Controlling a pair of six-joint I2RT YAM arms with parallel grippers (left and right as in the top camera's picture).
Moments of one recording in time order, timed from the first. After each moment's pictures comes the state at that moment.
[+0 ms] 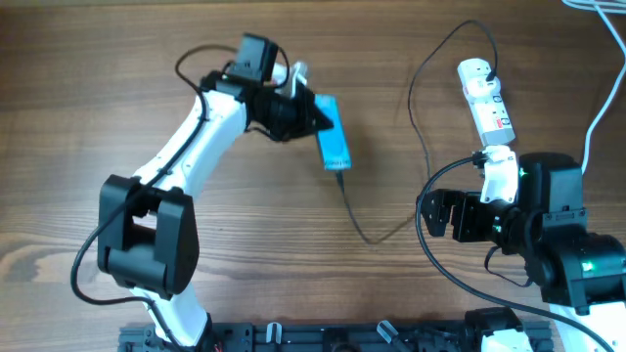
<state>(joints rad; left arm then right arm) -0.32 1.90 1.48 -0.72 0.76 -0.50 0.11 0.86 1.00 -1.11 -0.33 0.20</state>
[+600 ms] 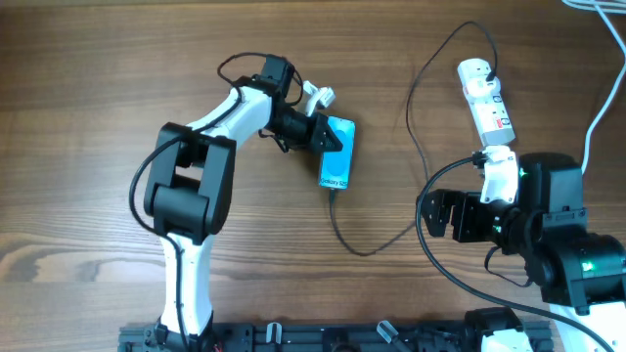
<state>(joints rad) -0.33 2.25 1.55 -0.71 0.90 0.00 0.11 0.86 1.00 -1.11 -0.33 0.20</state>
